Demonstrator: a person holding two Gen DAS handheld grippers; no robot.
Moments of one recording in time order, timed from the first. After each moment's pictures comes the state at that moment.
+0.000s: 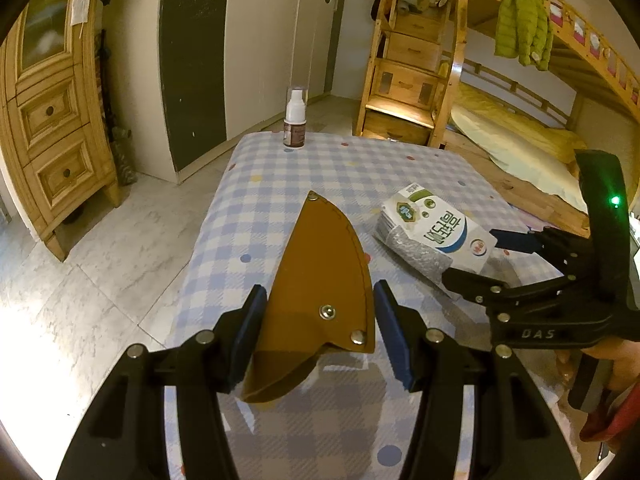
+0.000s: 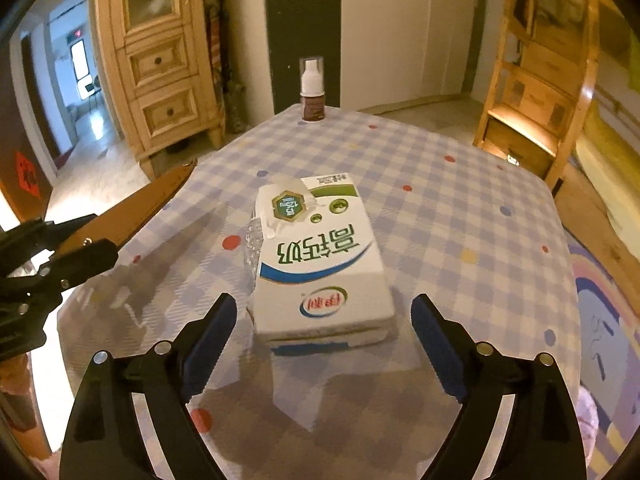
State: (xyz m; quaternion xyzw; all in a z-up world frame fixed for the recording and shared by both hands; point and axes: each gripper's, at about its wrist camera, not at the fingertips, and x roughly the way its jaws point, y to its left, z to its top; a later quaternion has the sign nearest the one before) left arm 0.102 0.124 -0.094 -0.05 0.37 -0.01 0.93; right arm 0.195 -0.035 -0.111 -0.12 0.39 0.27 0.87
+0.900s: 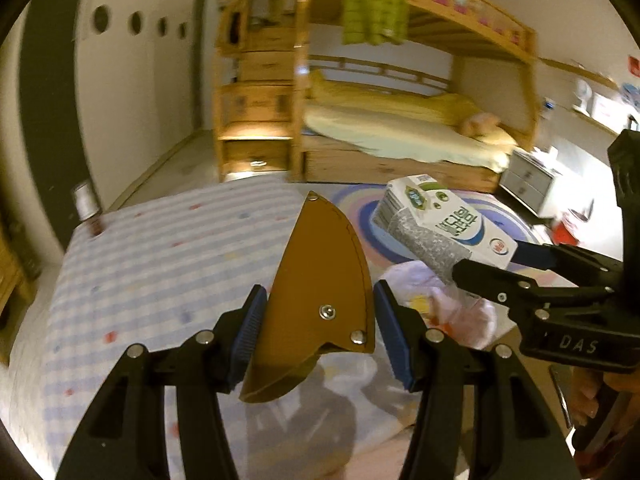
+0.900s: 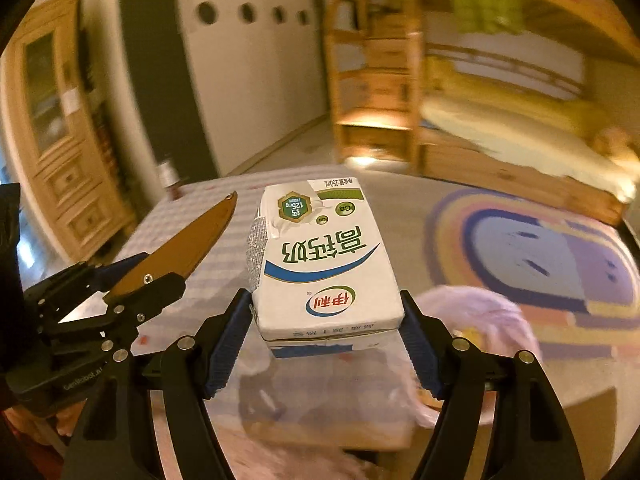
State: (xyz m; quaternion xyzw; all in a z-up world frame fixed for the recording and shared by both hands) left arm 0.083 -0.095 -0.049 0.04 0.31 -0.22 0.92; right arm 0.076 -0.244 -0.043 0.04 0.34 0.05 0.94
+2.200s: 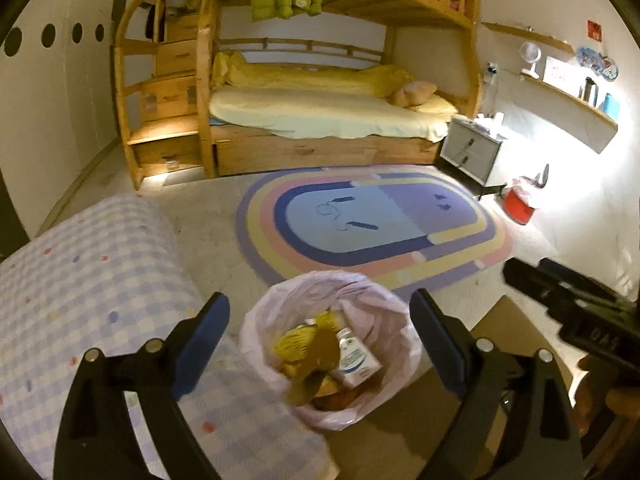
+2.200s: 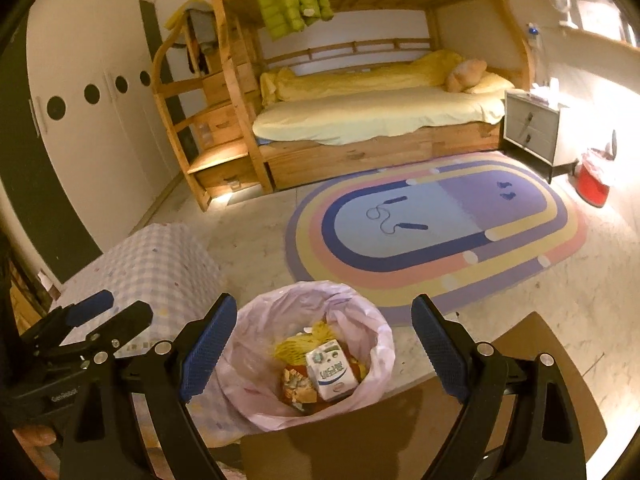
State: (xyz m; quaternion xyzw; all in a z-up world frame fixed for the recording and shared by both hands) left arm 0.112 -0.268 -0.073 0.07 0.33 -0.31 0.89; right arm 0.027 -0.438 -0.067 0.17 0.30 -0.15 0.93
